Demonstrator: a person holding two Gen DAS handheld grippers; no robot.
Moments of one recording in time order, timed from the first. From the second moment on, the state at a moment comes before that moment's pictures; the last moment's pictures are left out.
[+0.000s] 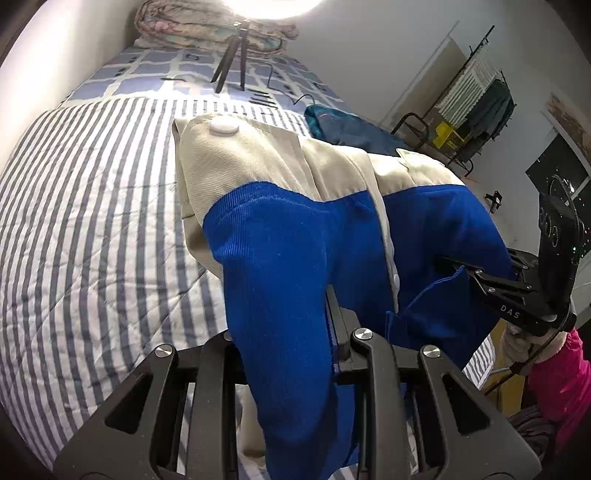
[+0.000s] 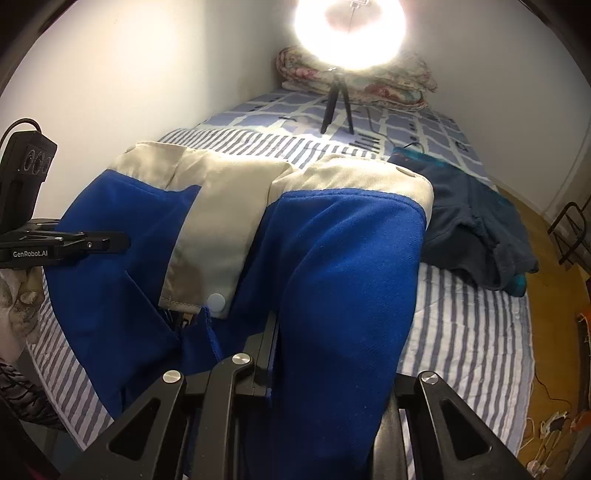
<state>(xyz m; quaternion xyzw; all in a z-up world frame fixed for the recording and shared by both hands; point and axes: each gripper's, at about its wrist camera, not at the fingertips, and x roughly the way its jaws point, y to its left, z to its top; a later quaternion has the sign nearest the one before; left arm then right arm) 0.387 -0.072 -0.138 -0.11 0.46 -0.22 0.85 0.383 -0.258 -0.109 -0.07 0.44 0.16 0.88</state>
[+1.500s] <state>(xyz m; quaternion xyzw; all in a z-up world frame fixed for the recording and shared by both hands) 0.703 -0.317 -0.137 -0.04 0.41 -0.25 0.88 0.638 -0.506 -0.112 -0.03 0.41 0.00 0.91</state>
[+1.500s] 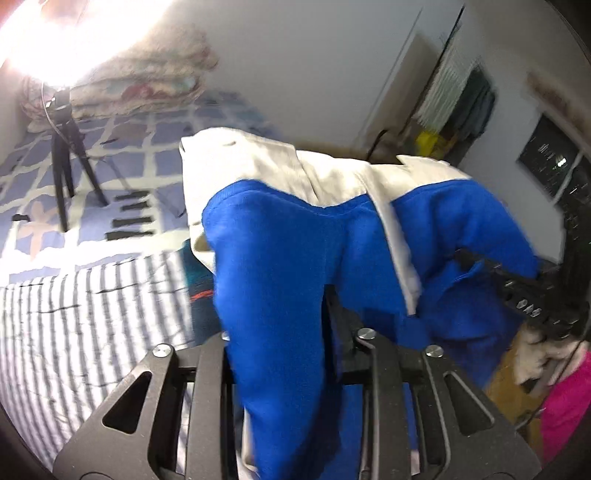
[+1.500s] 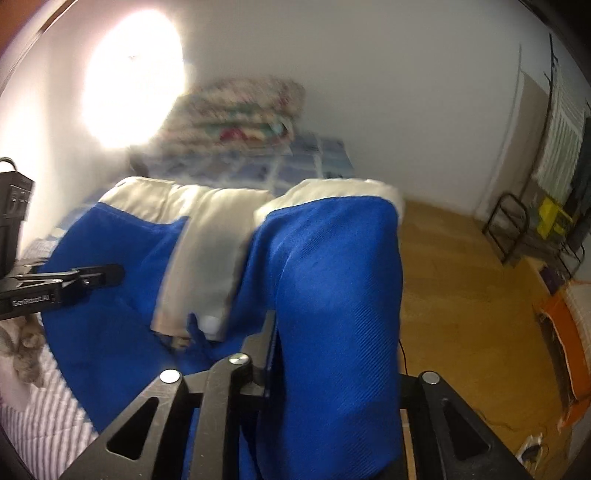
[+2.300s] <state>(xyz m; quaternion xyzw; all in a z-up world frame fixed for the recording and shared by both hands) 0.604 -0.279 -0.075 0.00 0.36 -0.20 0.91 0.563 -0.506 -0.051 -0.02 0.37 -0.08 0.93</state>
